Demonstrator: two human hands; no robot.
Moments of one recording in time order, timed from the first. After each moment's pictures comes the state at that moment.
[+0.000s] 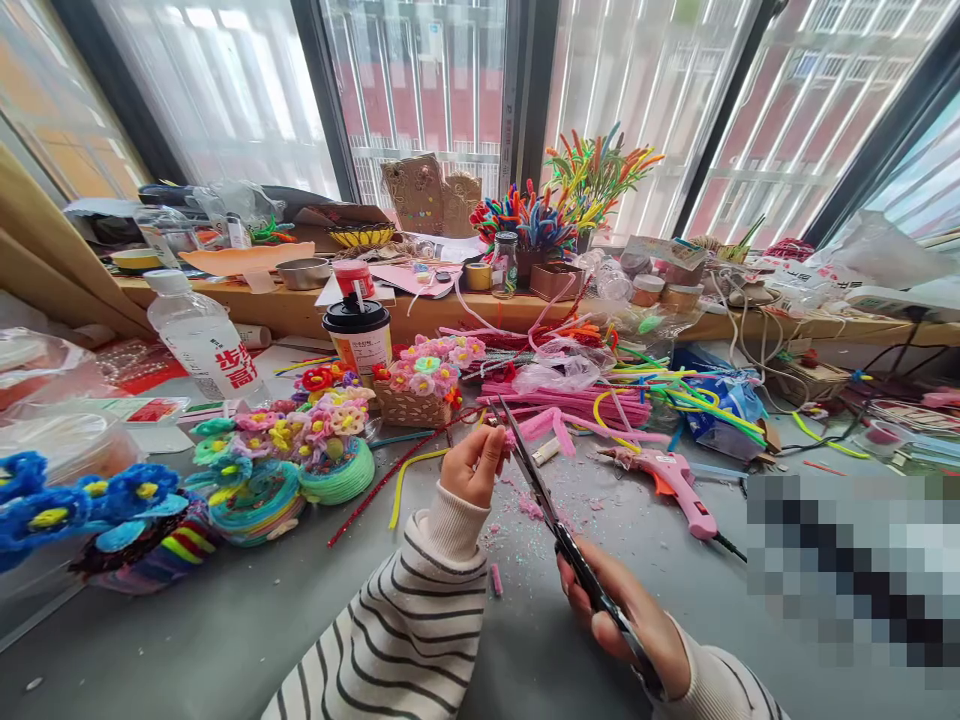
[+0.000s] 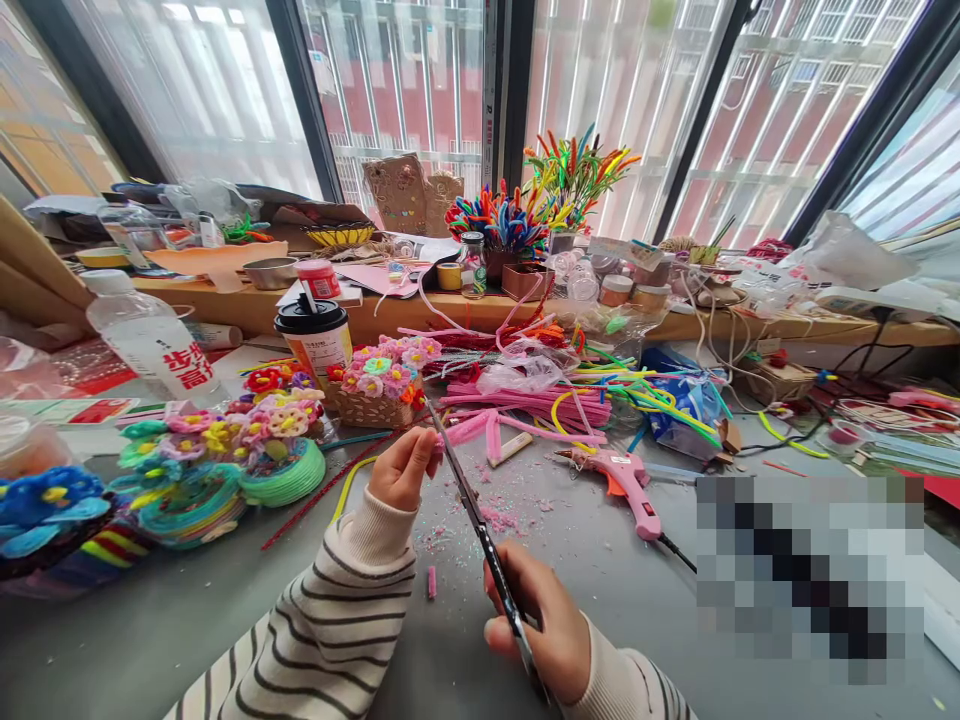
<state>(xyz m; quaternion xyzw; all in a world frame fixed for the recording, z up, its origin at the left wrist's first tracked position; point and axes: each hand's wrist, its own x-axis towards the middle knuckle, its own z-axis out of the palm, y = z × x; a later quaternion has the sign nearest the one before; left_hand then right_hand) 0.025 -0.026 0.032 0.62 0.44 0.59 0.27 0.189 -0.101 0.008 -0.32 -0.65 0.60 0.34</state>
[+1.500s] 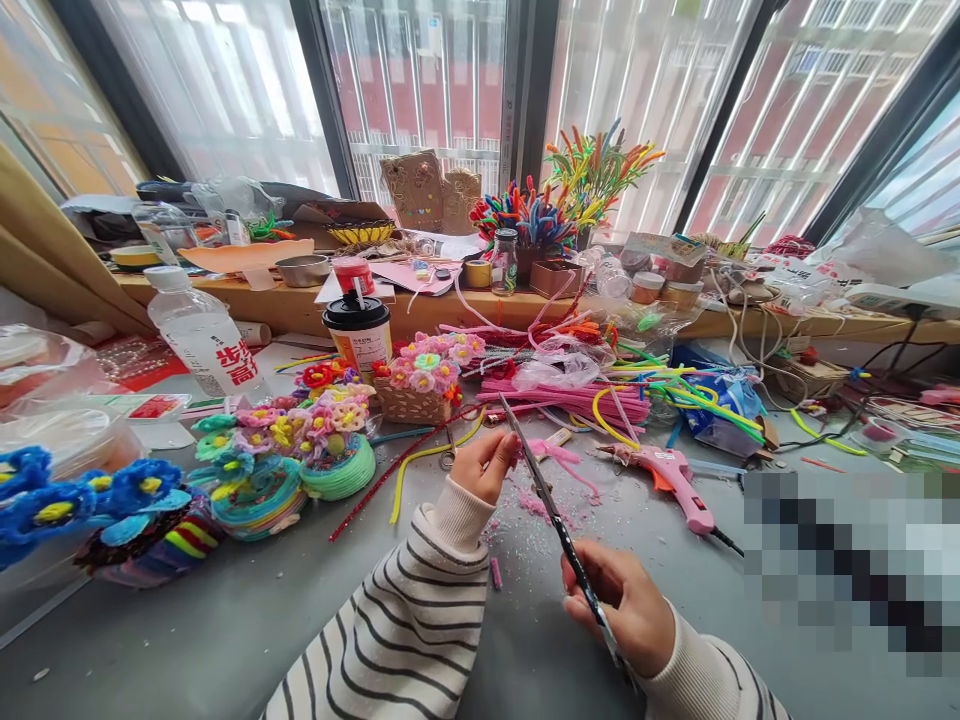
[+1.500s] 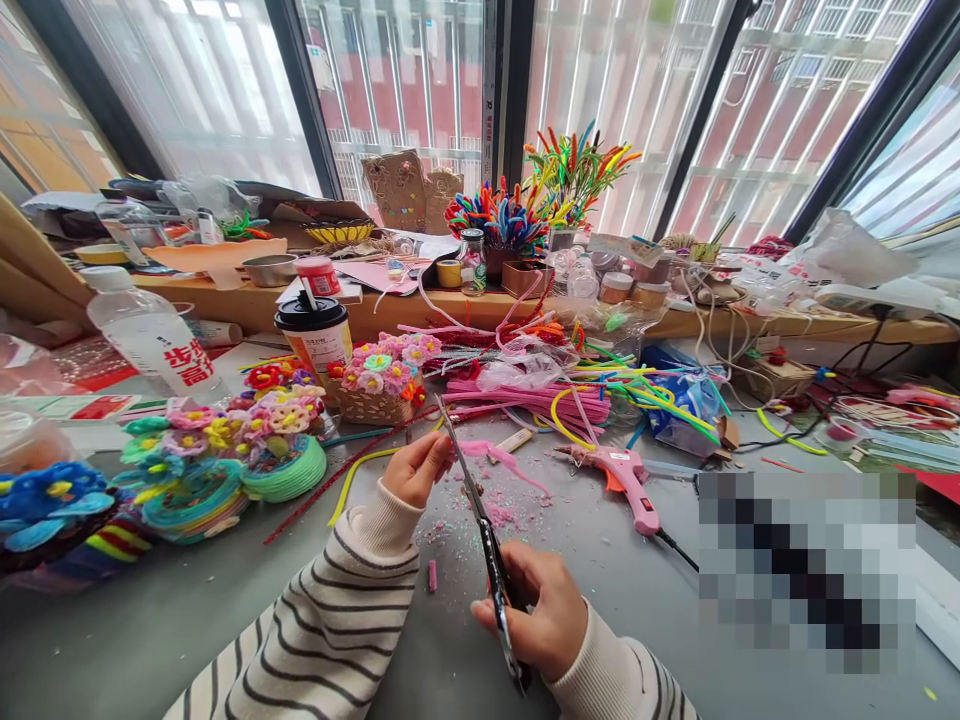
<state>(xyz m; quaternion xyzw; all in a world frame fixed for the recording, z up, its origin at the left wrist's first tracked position) 0.026 -0.023 0.024 0.67 0.45 0.51 0.30 0.186 -0.101 -0.002 -0.40 -0.66 0.53 0.35</state>
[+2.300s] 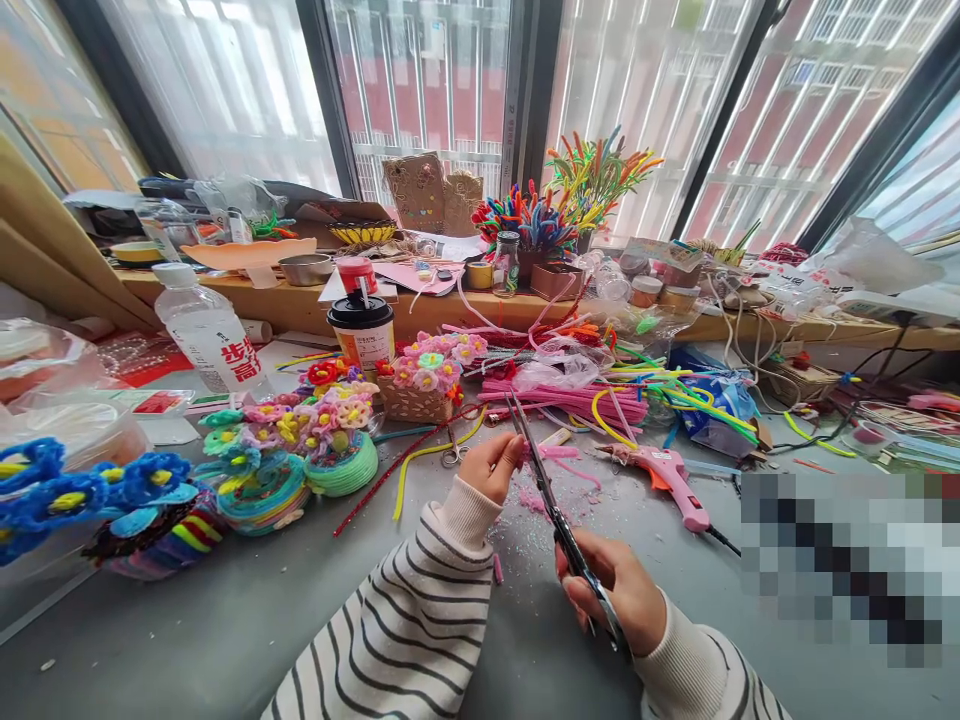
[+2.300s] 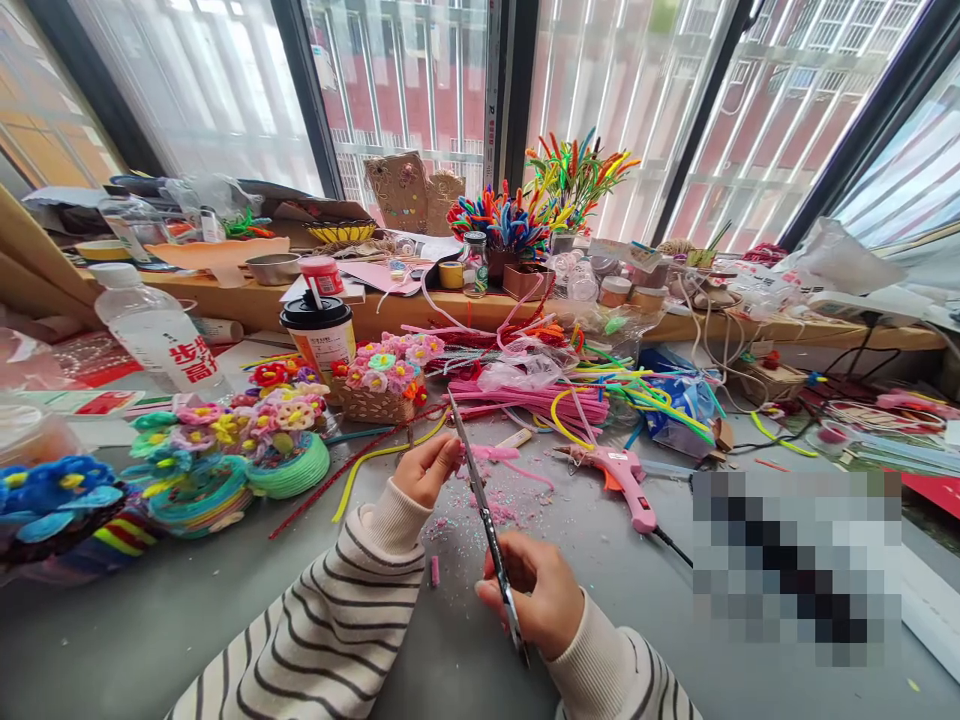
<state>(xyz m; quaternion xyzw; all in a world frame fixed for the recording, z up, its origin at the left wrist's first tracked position) 0.030 -0.024 0.023 0.68 0.45 0.50 0.29 0.180 -0.096 0.006 -0.37 -0.65 0.57 0.35</state>
